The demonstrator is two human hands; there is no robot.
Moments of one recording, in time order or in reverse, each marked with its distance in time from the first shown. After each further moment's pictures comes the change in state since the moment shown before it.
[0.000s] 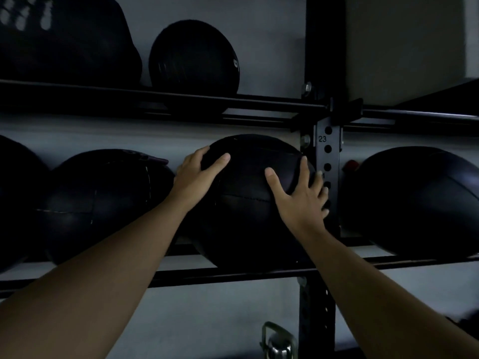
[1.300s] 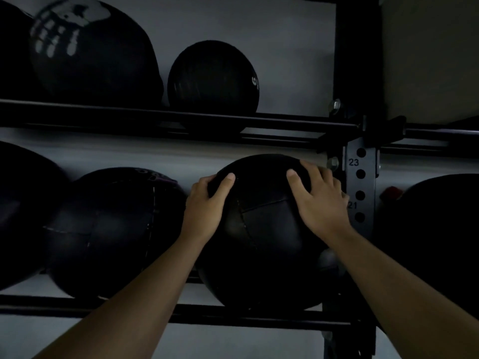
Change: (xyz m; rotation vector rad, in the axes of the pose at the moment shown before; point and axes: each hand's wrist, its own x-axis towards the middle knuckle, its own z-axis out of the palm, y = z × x) left_hand 0.018 -0.021 0.029 -0.131 0.236 -0.019; right_hand 0.083 -0.003 -0.003 -0.063 0.021 -0.354
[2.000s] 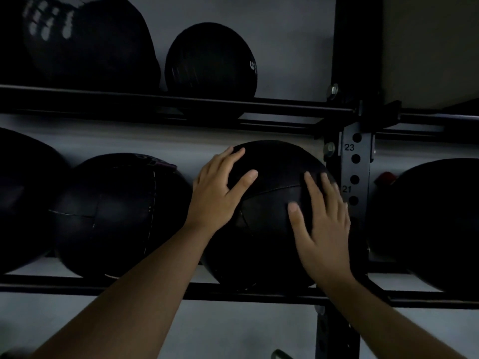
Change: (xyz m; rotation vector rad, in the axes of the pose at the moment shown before) left_hand -0.030 0.019 0.004 0.329 -0.072 0.402; right_hand -0.090 0.022 0.008 0.047 0.124 -0.132
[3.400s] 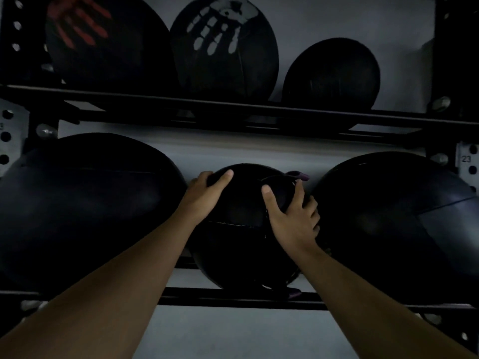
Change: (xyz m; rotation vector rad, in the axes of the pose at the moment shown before) left_hand 0.010 -0.205 -0.253 -0.152 -0.184 -0.559; right_hand -0.002 -0.268 0.218 0.137 -0.266 0.486
